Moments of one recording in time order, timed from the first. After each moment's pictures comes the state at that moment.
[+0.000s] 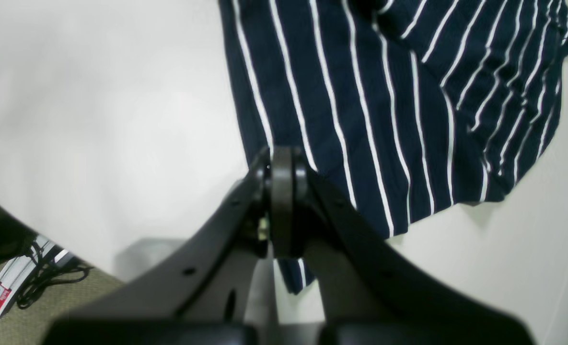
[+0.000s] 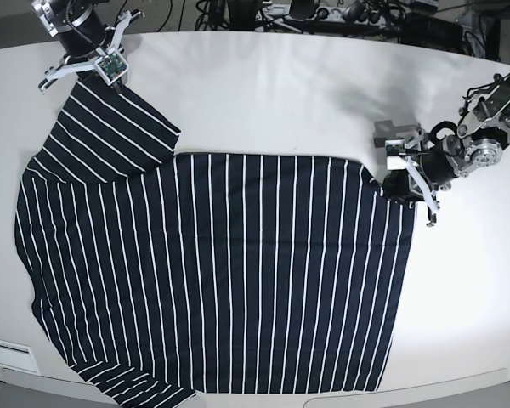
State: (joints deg) left arm -18.0 -59.4 63.3 83.1 19.0 -11.5 -3.9; right arm -50.1 24.3 3.3 126.0 -10.9 16.2 -23.4
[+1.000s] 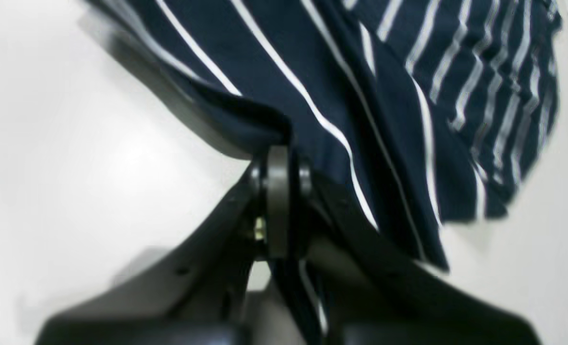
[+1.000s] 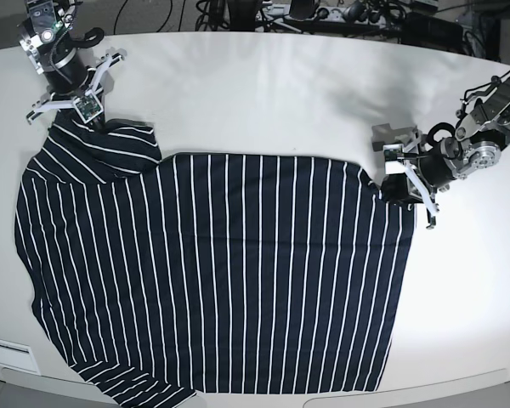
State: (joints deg) left arm -18.6 -59.0 63.4 83.0 17.8 -11.4 -3.3; right arm -37.4 28.7 3.4 105.8 -6.7 17.6 -19.5
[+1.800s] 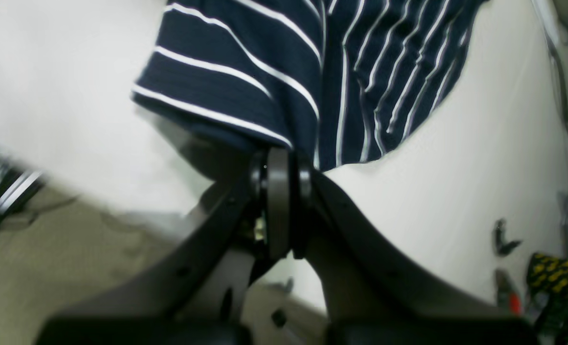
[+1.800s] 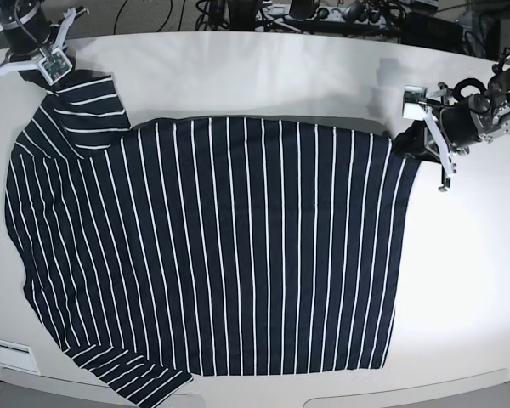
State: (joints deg) left arm -16.9 -79.8 64.9 111.3 15.9 -12.1 0.6; right arm -64.2 33.3 19.7 133.2 -2.3 12.7 -30.7
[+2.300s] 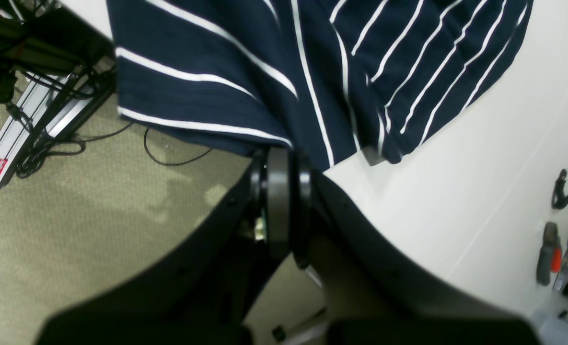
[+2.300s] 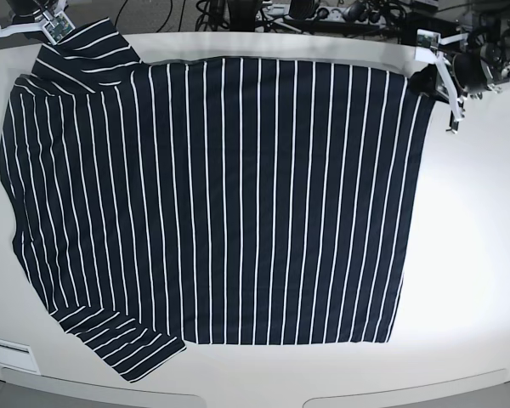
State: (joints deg) left arm -0.8 -88.6 64.7 119.6 15.8 -11.5 6.7; right arm -74.7 32.6 19.8 133.2 -2.4 11.1 -34.2
